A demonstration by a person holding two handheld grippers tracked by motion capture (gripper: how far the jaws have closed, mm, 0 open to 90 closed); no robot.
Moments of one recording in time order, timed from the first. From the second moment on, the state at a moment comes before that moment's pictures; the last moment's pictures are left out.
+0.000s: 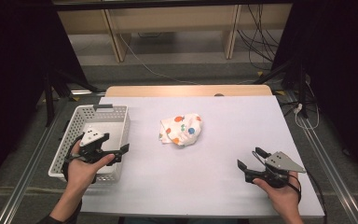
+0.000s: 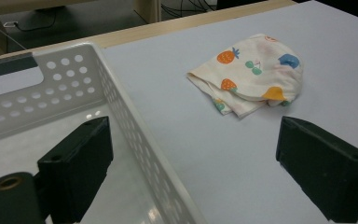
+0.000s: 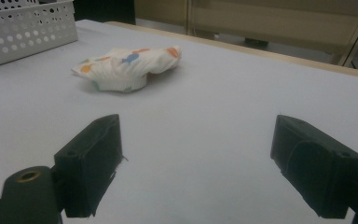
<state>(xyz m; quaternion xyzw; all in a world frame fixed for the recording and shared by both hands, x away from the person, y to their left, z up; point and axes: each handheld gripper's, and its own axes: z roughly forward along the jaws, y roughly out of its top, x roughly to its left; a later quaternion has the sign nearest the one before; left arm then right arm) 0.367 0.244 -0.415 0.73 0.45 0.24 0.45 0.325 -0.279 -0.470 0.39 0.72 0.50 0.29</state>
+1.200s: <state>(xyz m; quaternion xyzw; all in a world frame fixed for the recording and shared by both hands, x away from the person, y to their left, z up) 0.384 0.183 -0.409 0.75 0.42 0.23 0.45 0.325 -0.277 -0.468 0.40 0.72 0.50 0.29</state>
